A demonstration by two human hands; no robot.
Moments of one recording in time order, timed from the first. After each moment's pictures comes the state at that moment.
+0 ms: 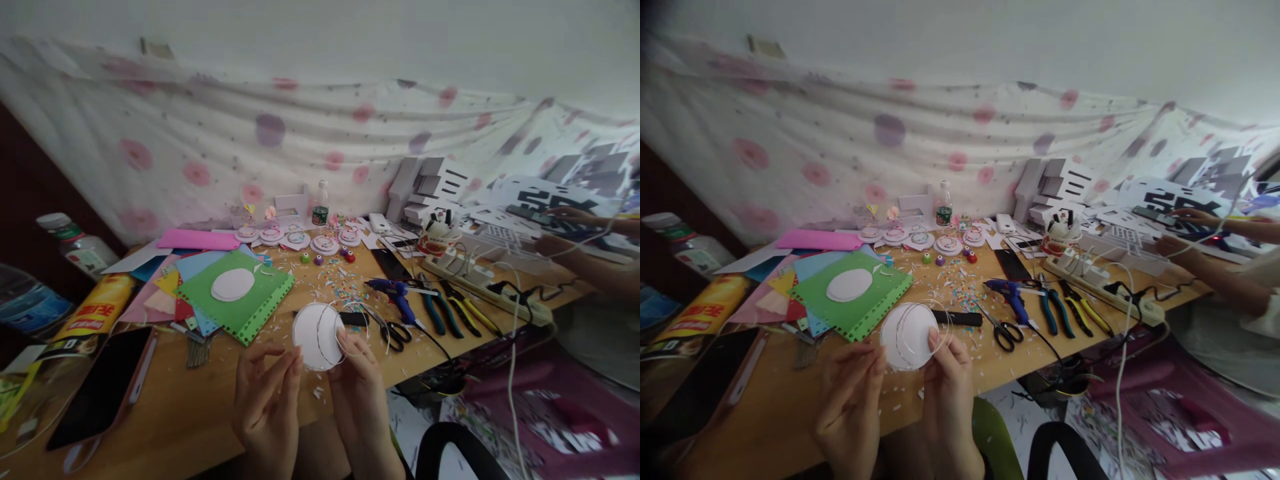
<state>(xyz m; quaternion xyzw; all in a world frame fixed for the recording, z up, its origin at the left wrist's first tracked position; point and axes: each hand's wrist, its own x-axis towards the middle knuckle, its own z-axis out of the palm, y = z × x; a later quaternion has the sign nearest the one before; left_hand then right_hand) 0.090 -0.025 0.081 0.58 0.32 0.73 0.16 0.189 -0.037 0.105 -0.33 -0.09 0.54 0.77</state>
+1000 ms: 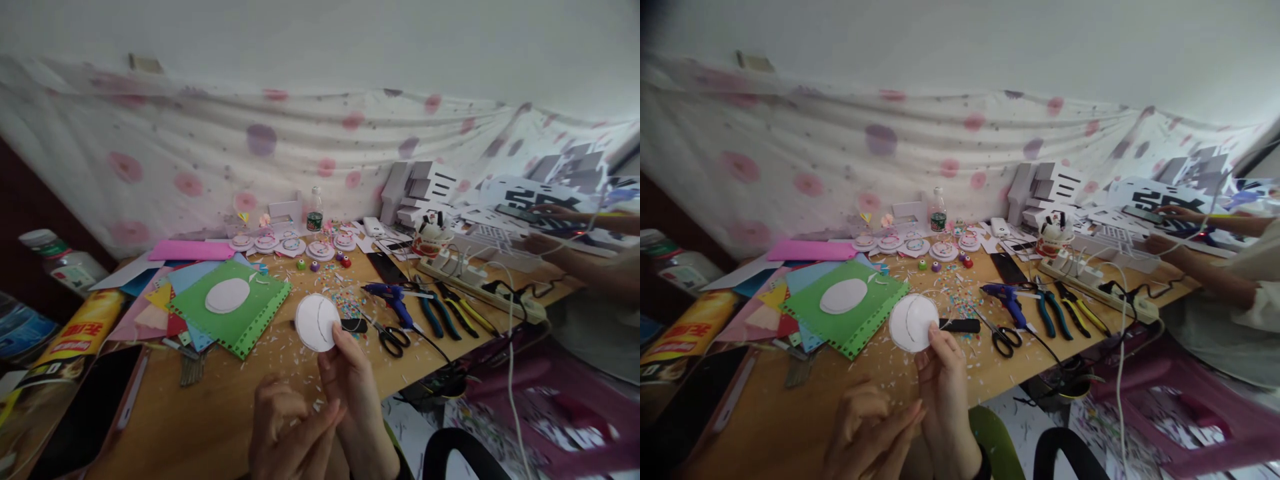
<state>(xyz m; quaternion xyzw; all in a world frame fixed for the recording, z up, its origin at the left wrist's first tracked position) 0.080 -0.039 0.075 0.76 0.25 0.60 0.02 0.189 -0.012 0.104 -0.31 0.01 0.54 0.78</state>
